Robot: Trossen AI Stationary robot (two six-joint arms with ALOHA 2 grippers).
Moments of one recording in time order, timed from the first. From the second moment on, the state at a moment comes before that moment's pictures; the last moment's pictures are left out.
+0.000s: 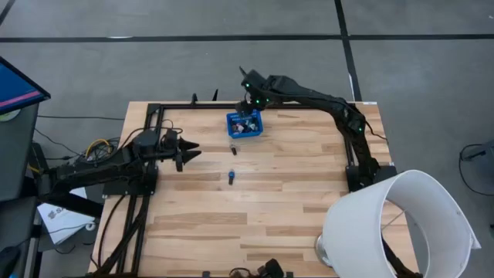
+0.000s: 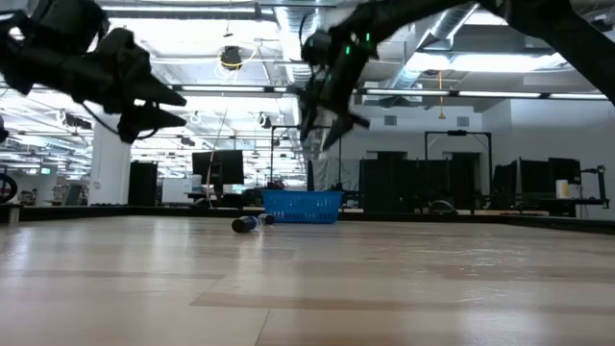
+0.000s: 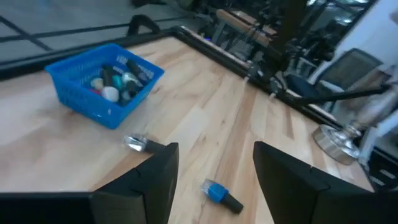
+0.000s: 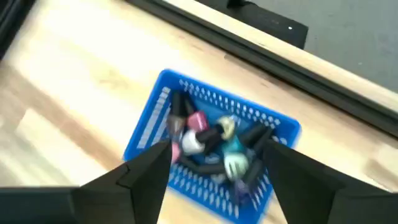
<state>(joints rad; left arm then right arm) 0.43 0.45 0.16 0.03 0.16 -0.40 -0.48 2.14 2.02 -0.91 0.05 0.55</state>
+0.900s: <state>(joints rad) 0.07 1.54 0.78 -0.26 -0.05 -0.64 -0.20 1.66 2.23 -1.43 0.63 0.64</state>
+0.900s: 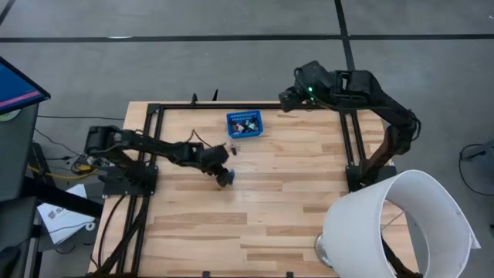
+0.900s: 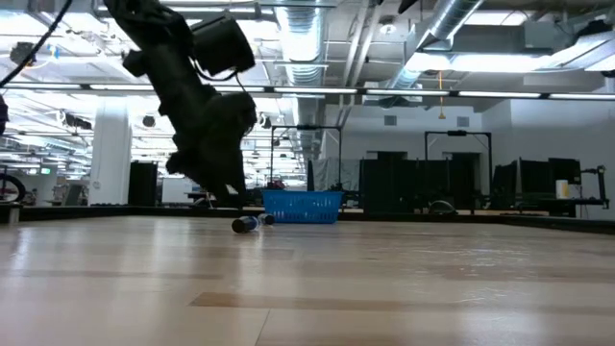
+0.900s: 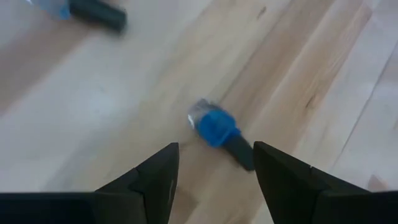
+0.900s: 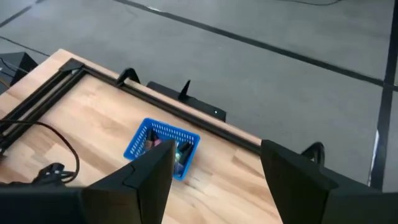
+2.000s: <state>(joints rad) -0.07 1.75 0.80 -0.16 -0.25 -0.85 -0.04 1.66 2.23 -1.53 0.72 0.74</state>
